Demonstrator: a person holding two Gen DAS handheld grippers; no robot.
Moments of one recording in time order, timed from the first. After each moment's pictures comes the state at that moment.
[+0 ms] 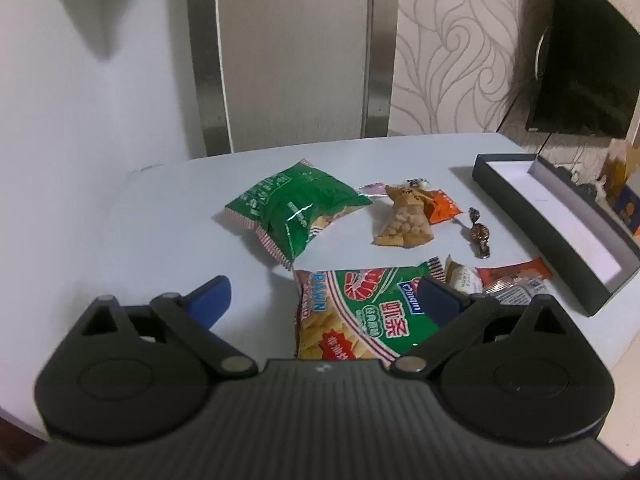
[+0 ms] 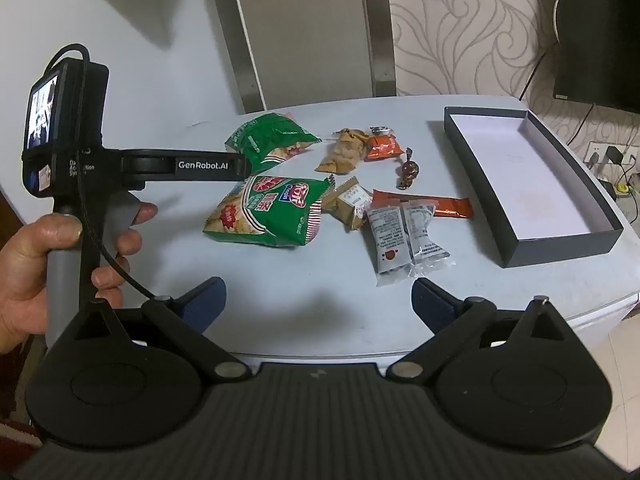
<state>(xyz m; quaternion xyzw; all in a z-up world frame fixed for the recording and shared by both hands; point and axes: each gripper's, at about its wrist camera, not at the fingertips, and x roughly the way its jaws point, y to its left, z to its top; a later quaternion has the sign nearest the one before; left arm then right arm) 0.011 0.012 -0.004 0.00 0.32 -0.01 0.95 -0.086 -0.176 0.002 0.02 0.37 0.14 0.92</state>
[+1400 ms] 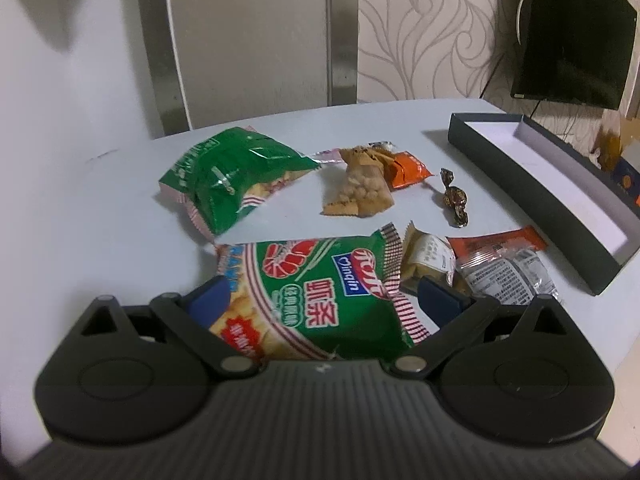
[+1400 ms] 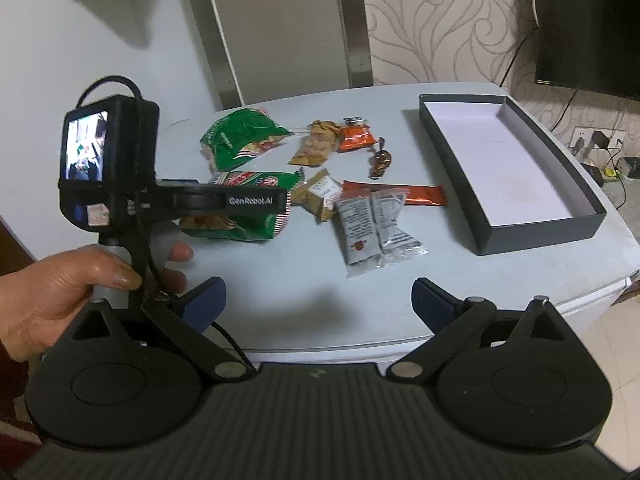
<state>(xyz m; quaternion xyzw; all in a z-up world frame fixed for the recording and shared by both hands) 0.035 -0.040 -0.053 0.03 0.34 -0.02 0.94 -0.085 -0.201 -0.006 0.03 0.38 0.12 0.92</state>
